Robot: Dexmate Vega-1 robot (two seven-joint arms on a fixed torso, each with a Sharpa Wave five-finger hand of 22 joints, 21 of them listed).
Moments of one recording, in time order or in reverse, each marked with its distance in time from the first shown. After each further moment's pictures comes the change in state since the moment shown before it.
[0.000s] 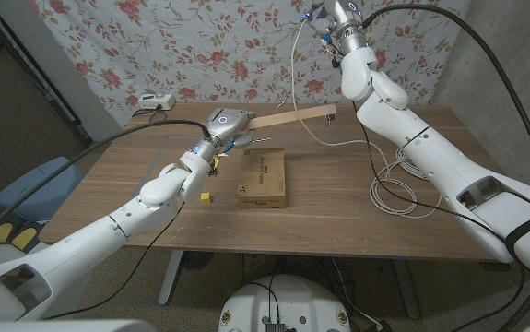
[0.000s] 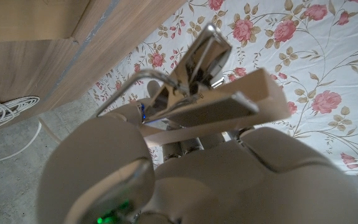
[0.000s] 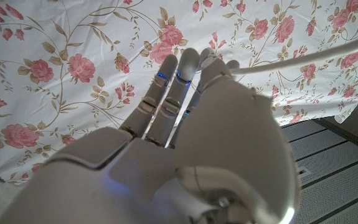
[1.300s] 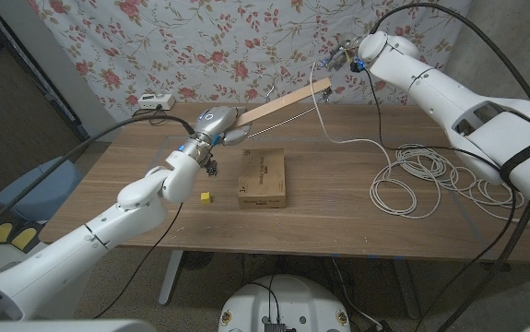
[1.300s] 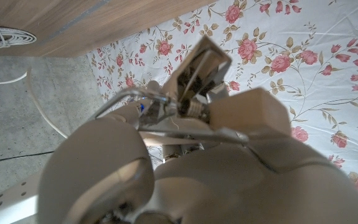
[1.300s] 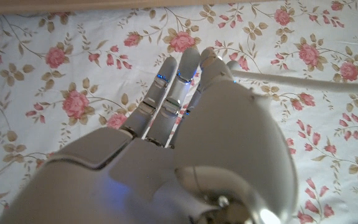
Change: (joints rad) left arm 0.157 0.042 -0.187 -0.163 -0.324 -0.051 -0.046; left_hand -0.023 0.008 0.003 0.000 0.006 -0.008 0.001 0.022 -0.009 0.000 0.000 0.000 -0.003 -0.003 0.004 -0.013 0.003 -0.005 0.005 0.000 -0.003; right arm 0.370 0.032 -0.183 0.636 0.317 -0.112 0.492; right_hand 0.005 0.005 -0.035 0.002 0.023 0.007 -0.007 -0.022 0.000 0.004 -0.004 -0.018 0.000 0.000 0.000 -0.055 0.009 -0.035 0.007 0.016 -0.017
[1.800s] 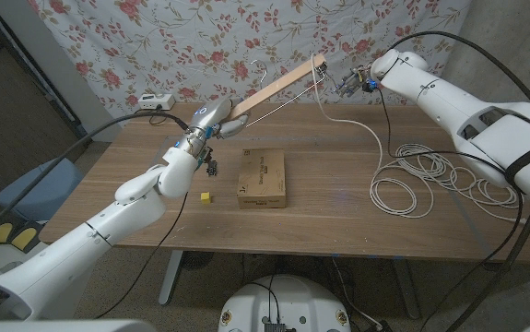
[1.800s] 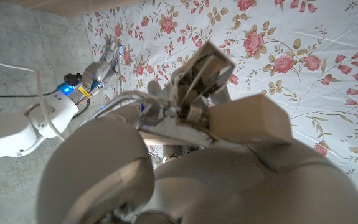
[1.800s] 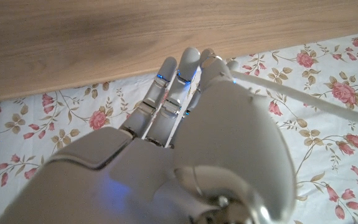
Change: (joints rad) left arm -0.019 -0.069 -0.040 0.093 -0.135 -0.138 0.079; left_hand 0.002 0.003 0.000 0.000 0.000 -0.001 0.001 0.007 0.000 -0.005 0.005 0.000 0.003 0.000 0.000 0.001 0.000 0.000 0.000 0.000 -0.002; right arm -0.014 -0.010 -0.031 0.128 0.097 0.013 0.080; right_hand 0.007 0.006 -0.012 0.004 0.013 0.004 0.004 0.000 -0.005 0.000 0.000 -0.005 0.000 0.000 0.000 -0.007 0.009 0.000 0.000 0.009 -0.009
